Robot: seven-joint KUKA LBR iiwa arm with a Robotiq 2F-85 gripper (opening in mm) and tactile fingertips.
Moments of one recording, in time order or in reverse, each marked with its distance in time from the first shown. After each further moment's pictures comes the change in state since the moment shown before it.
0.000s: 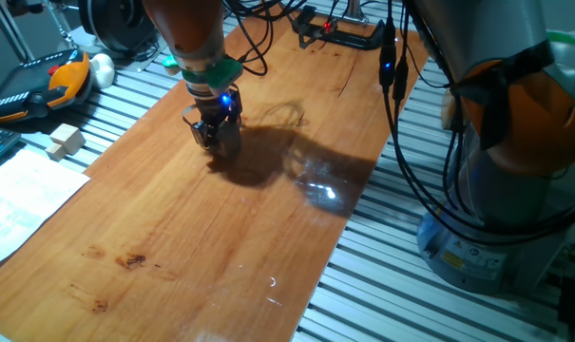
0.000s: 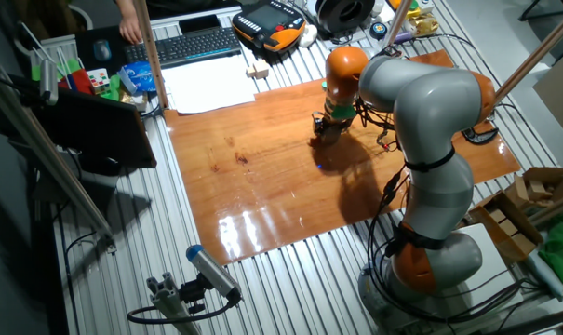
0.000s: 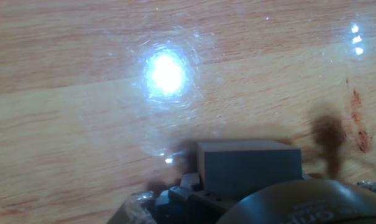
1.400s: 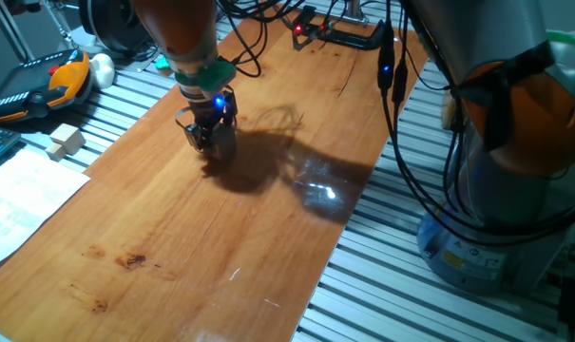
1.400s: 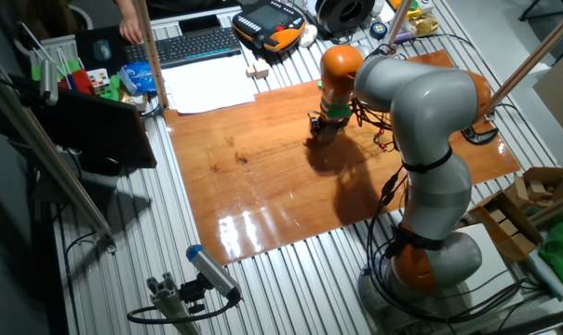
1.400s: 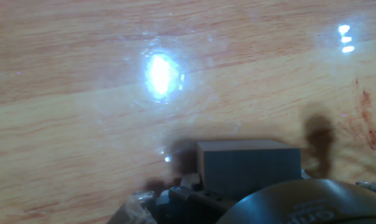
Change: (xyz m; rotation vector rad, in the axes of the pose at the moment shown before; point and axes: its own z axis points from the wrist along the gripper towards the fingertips) arm -0.001 0.019 -0.005 0.013 0.005 0.017
